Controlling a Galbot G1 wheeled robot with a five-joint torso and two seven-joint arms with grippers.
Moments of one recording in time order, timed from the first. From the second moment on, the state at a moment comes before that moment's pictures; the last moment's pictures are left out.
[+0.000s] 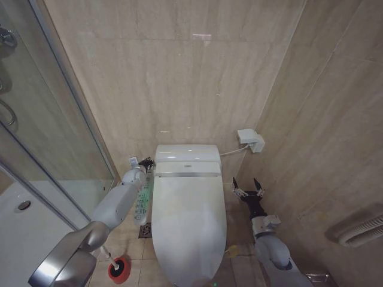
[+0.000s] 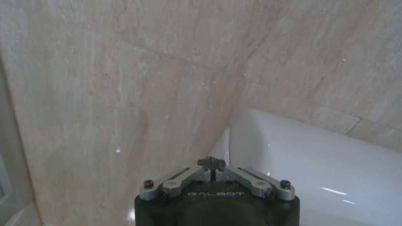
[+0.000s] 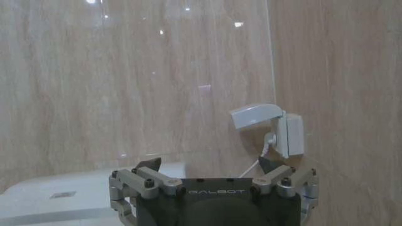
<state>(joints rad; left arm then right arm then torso) 0.28 -1.30 0.06 -0.74 -0.92 0.13 -0.12 -1.23 1.30 0.50 1.65 0.37 0.29 0.03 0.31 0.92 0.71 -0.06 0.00</state>
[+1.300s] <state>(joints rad) 0.31 -1.32 0.01 -0.71 -0.94 0.22 -0.10 -1.23 1.30 0.50 1.65 0.37 0.29 0.03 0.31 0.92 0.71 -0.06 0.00</state>
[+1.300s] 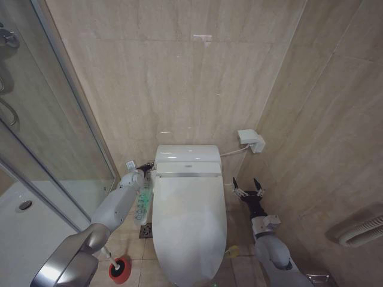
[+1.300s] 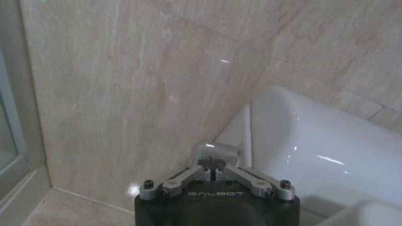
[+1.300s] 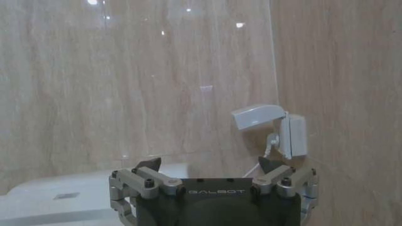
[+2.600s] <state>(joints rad) 0.28 -1.30 0.00 -0.68 -0.95 0.25 -0.08 -1.23 1.30 0.50 1.65 0.37 0.29 0.03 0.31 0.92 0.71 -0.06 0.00</state>
